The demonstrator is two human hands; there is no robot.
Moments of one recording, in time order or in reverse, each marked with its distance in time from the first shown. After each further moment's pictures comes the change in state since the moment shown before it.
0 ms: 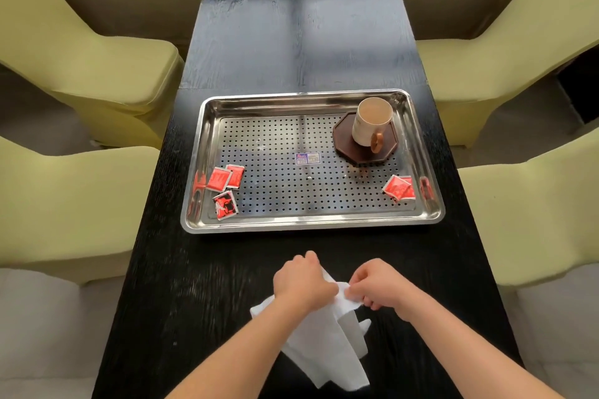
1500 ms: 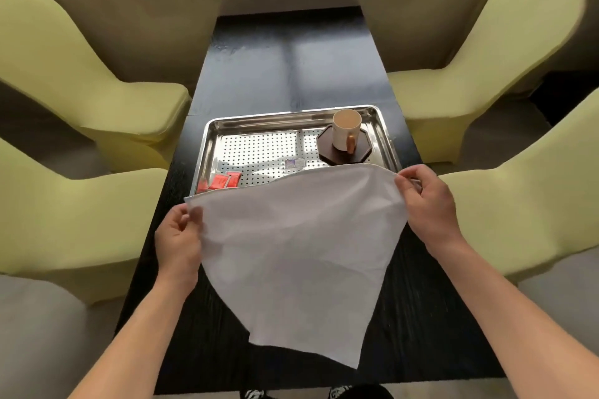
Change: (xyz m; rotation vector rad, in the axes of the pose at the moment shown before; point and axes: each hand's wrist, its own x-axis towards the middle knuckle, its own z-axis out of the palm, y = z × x) left_hand -0.082 -0.126 -0.062 -1.290 0.794 0.182; right_hand -0.098 0.018 -0.085 0.358 0.903 -0.670
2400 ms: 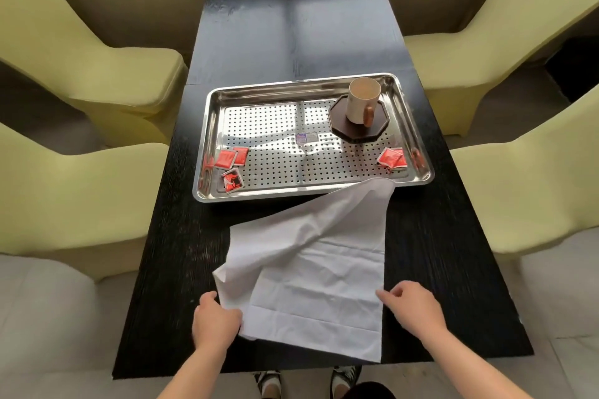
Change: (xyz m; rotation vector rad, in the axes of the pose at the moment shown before) left_hand -0.071 -0.148 -0.041 0.804 -0.072 -0.607; right_hand -0.151 0.124 0.069 -0.575 -0.473 0.646
